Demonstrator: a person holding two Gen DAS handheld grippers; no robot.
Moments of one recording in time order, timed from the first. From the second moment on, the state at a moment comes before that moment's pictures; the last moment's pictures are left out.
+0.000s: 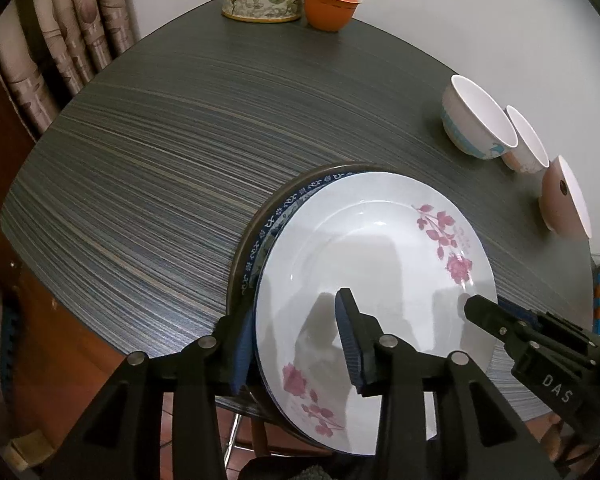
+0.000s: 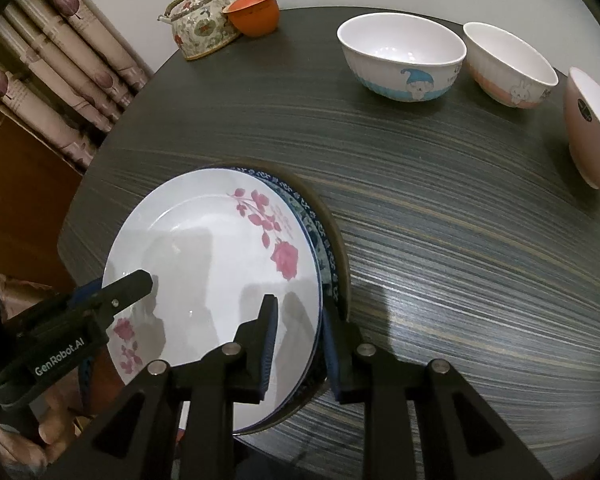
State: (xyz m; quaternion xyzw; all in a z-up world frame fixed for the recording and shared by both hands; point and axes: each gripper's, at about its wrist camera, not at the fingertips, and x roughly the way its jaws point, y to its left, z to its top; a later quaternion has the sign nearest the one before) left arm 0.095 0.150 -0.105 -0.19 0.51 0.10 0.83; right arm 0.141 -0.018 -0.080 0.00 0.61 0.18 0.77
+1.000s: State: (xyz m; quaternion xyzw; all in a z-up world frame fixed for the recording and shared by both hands) left arm 0.092 0.144 -0.076 -0.17 0.46 0.06 0.87; right arm 0.117 -0.007 -0.061 -0.02 0.60 0.16 0.78
